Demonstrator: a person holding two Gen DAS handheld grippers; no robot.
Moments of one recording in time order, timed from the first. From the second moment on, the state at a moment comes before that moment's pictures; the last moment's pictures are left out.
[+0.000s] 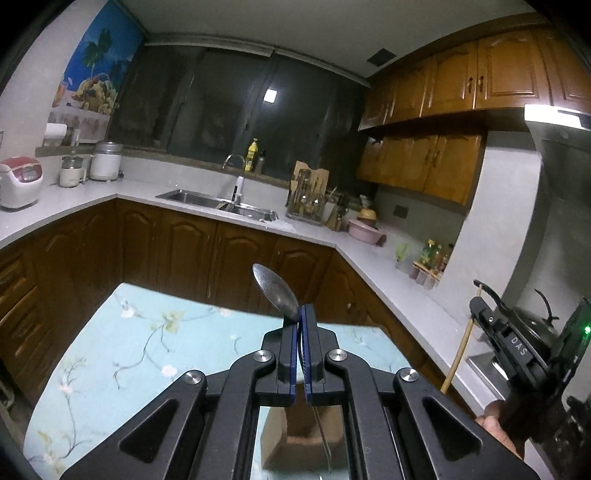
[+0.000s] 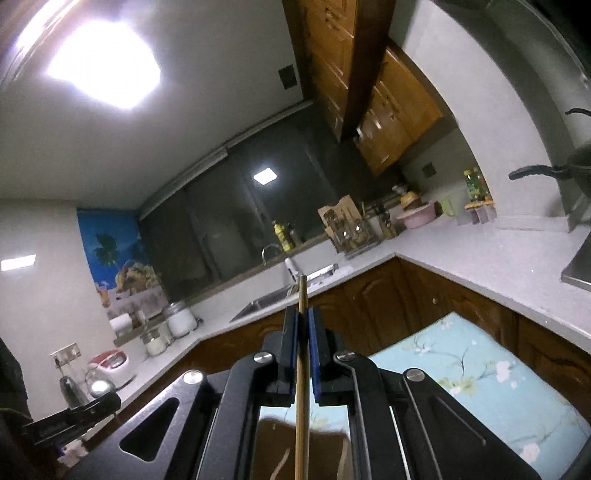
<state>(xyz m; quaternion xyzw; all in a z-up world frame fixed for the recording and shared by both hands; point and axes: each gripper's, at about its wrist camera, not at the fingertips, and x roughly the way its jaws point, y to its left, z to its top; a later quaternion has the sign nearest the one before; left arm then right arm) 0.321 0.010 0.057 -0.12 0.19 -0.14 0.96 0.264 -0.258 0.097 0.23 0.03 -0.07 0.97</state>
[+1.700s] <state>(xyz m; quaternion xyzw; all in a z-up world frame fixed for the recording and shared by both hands) 0.428 -0.043 0.004 -0.06 0.30 -0.12 0.95 0.306 -0.256 0.015 0.20 0.18 -0.06 0.96</state>
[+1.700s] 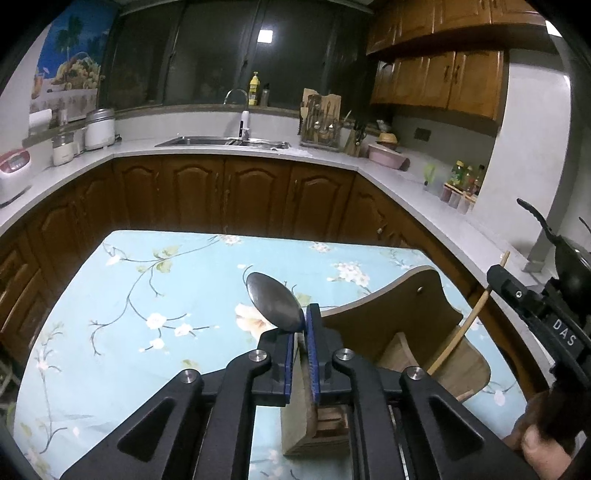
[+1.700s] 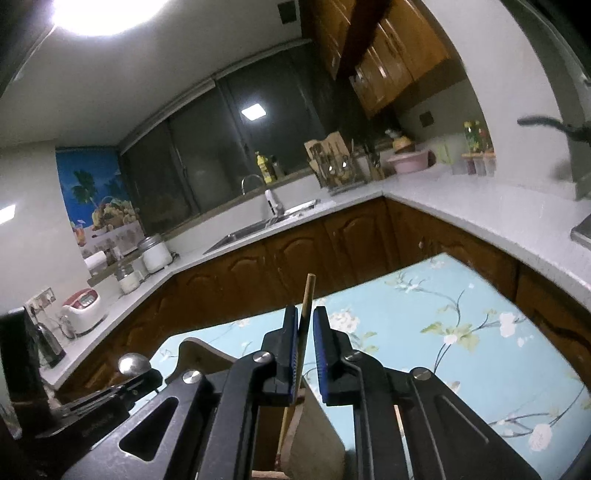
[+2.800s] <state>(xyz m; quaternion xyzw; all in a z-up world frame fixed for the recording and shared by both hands) 0.312 0.023 -0.002 -0.13 0.32 -0.08 0.93 0.208 -0.257 0.017 0.28 0.22 -0.03 0.93</state>
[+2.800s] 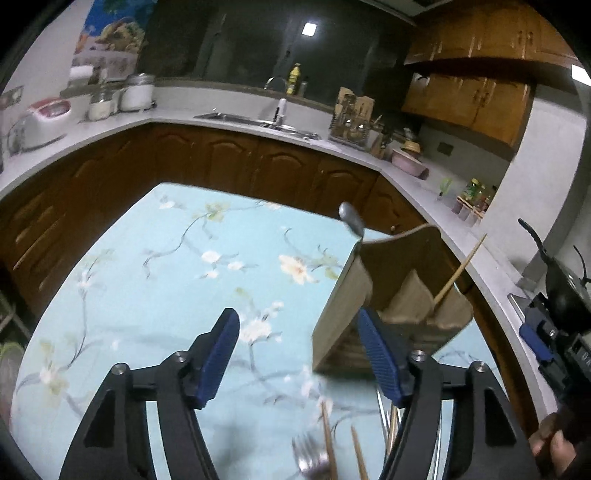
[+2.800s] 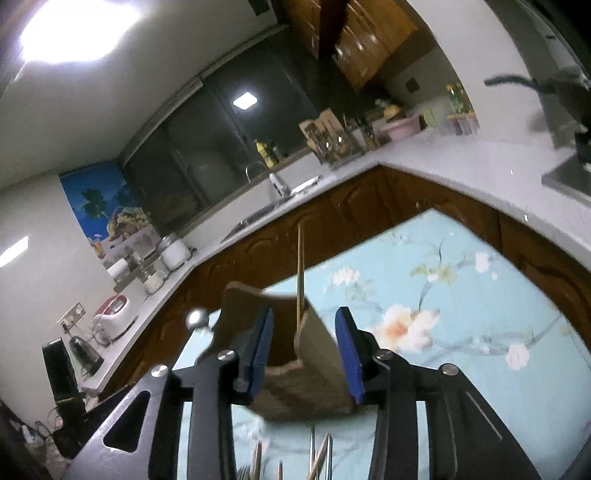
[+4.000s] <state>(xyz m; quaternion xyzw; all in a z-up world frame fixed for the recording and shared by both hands) 0.224 0.036 -0.028 -0.14 0.43 -0.09 0.89 0.119 -0.233 -0.053 0.23 0.38 -0.04 0.90</state>
